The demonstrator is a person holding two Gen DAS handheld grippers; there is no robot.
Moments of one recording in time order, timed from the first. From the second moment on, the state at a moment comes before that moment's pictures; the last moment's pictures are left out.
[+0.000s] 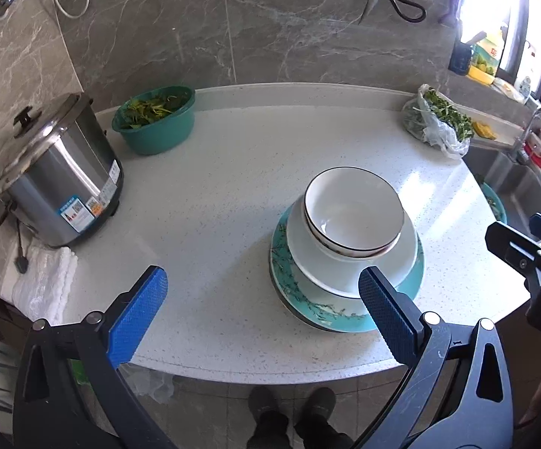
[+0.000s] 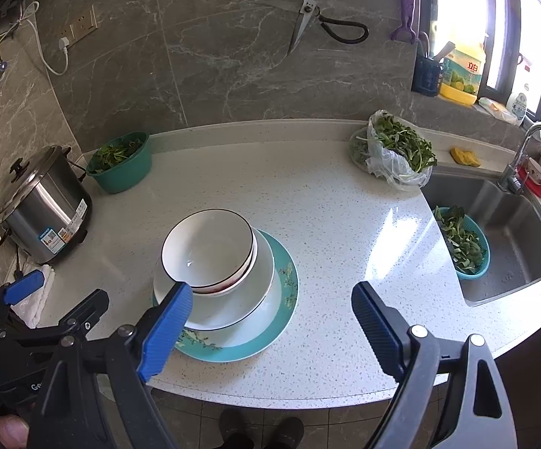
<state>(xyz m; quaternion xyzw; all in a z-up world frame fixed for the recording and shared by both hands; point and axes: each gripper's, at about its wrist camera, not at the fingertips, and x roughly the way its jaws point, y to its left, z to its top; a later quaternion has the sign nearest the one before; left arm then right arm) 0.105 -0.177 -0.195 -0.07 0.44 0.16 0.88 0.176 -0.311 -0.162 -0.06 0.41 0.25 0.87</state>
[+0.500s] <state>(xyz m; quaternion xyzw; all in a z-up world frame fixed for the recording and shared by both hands) 0.094 -0.183 -0.183 -0.06 0.42 0.17 0.89 0.165 -0.309 -0.158 -0.07 0.41 0.24 0.87</state>
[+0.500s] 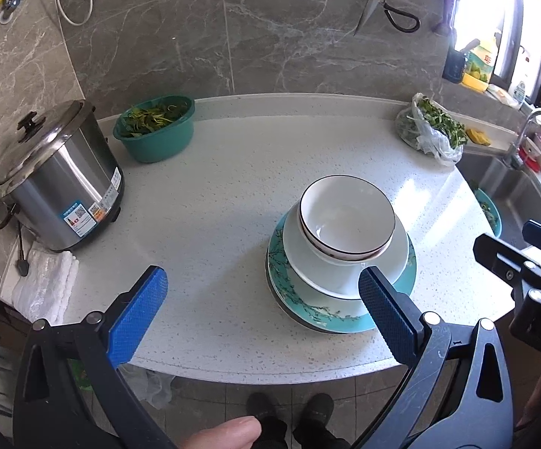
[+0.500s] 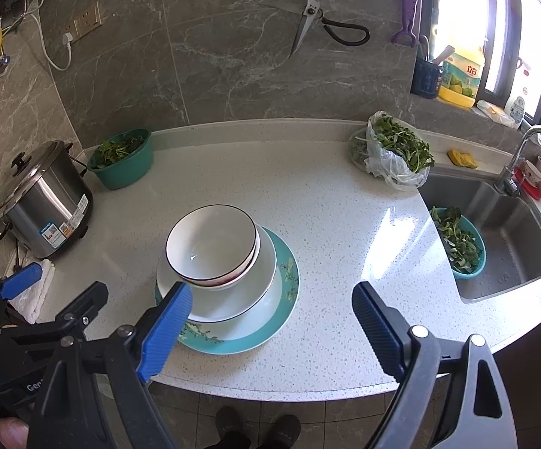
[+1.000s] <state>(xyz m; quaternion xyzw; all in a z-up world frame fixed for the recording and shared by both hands) 0.093 -0.191 -0.179 -0.05 0.42 0.17 0.89 0.160 -0.310 -0.159 -0.07 0.42 0.24 0.87</state>
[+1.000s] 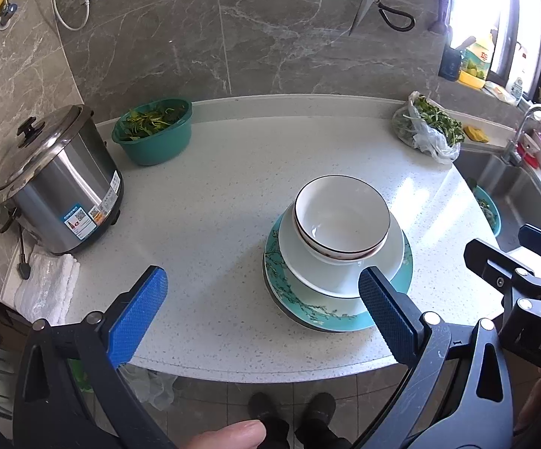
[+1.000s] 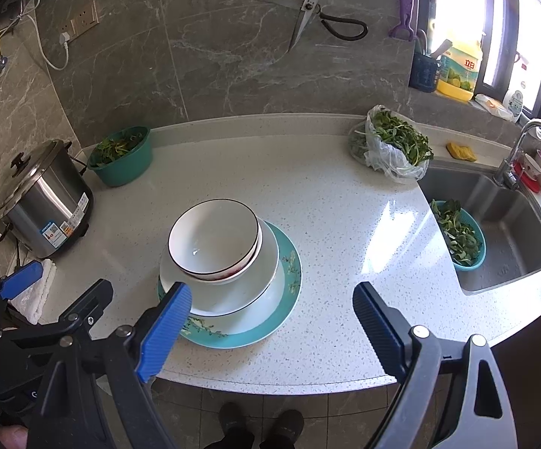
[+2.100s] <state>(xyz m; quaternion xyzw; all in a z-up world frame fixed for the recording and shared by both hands) 0.098 -0.193 -0.181 -0.06 0.42 0.16 0.89 0.163 -0.311 -0.161 -0.07 0.43 0.24 0.87</state>
